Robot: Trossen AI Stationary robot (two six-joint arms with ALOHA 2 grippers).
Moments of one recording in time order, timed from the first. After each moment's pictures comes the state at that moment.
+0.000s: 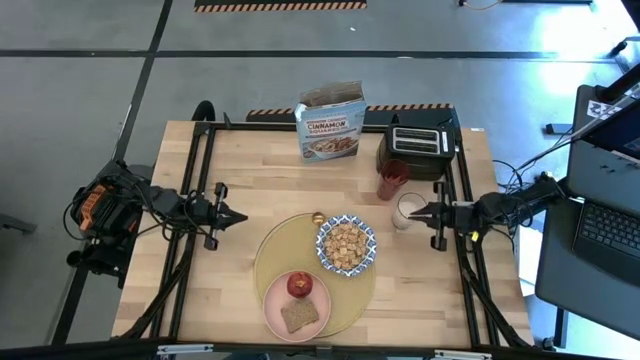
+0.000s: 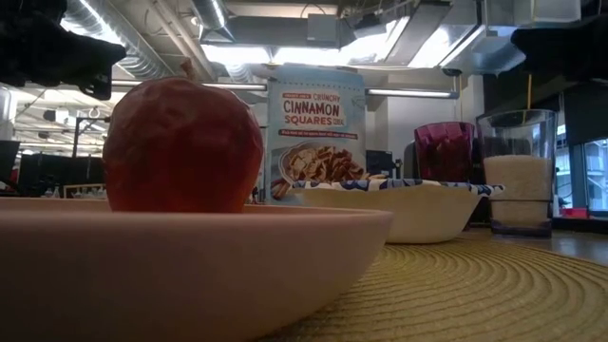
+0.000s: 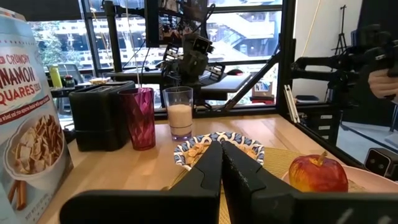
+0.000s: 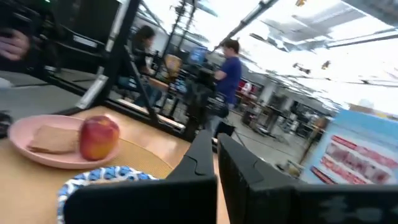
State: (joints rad) left arm -0.48 0.00 0.01 0.07 -0.45 0.05; right arm 0.40 0.00 0.01 0.19 0.30 -0.48
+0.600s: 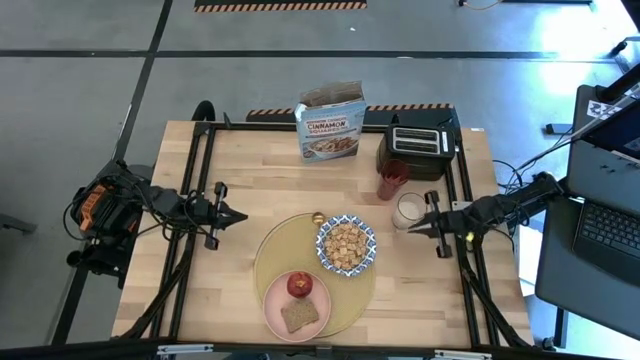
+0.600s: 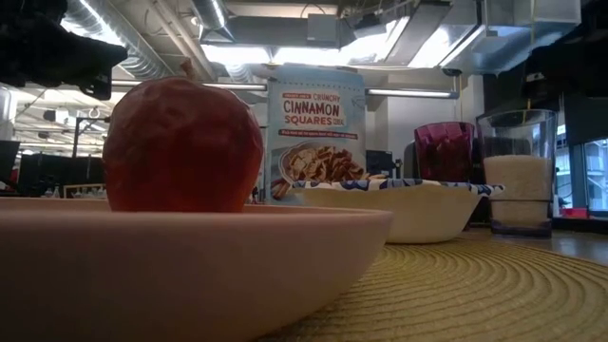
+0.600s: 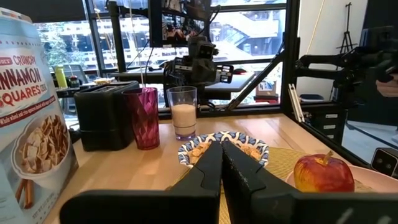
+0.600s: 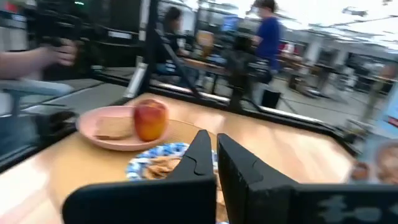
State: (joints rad) left arm -0.48 0.01 0.01 0.07 -0.47 0.06; right arm 0.44 0.02 0.01 0.04 0.21 -0.20
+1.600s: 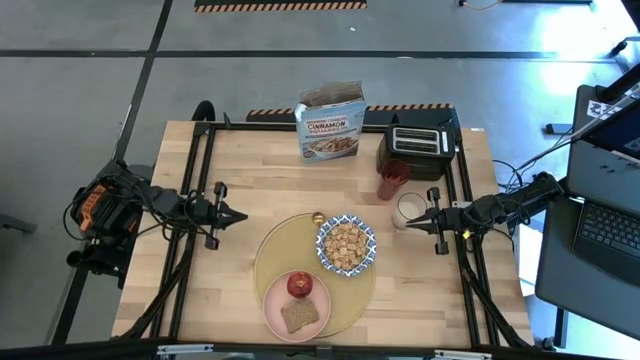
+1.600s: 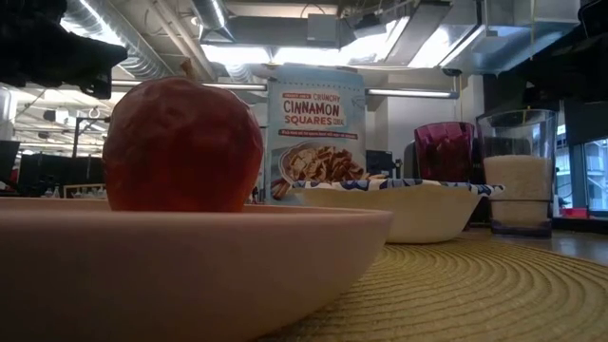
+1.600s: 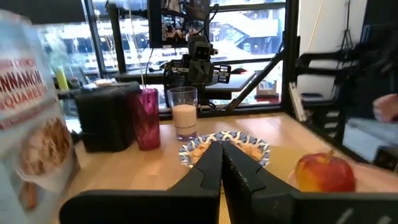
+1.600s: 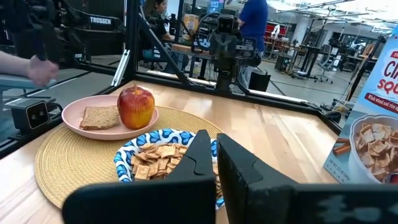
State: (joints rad) left arm -0.48 0.01 0.01 0.07 -0.47 0.07; right arm 0.44 0.02 0.05 -0.06 0.30 -0.16
